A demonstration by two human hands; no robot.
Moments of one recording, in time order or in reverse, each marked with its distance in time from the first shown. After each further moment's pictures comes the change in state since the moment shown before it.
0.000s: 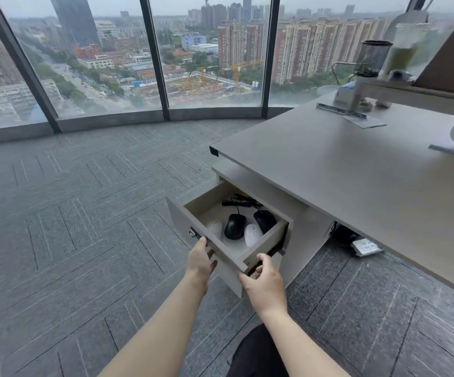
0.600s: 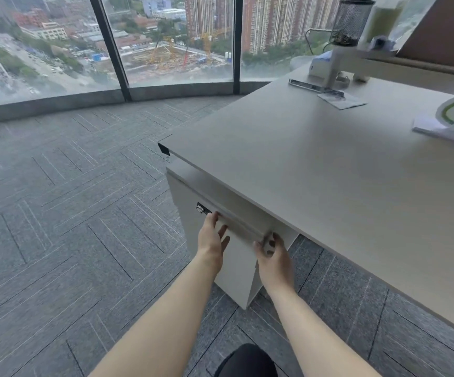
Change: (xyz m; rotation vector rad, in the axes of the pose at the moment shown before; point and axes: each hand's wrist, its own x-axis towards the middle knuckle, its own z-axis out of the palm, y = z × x) left_hand 0.081 0.006 0.142 -0.076 -0.083 -0.081; right_hand 0.130 0.044 -0.056 0.089 0.224 0.131
